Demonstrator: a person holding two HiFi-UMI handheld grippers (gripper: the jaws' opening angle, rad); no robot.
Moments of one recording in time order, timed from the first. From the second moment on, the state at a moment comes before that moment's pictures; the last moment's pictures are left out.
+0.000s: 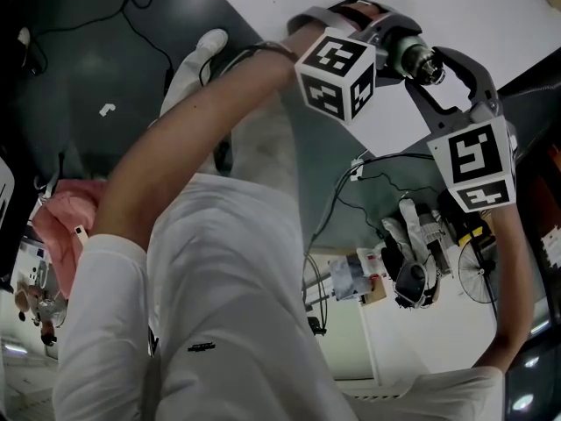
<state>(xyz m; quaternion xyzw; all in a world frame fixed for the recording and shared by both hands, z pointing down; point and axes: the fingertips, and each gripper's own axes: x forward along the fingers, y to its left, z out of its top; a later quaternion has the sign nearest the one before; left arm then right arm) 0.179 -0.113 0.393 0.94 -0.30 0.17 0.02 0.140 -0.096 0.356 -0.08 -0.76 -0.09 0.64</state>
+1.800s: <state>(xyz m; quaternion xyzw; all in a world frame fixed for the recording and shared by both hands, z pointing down) 0.181 -0.110 0.396 0.94 -0.30 0.17 0.03 0.154 -0.087 0.355 -0.35 -0.64 -0.33 0.60</state>
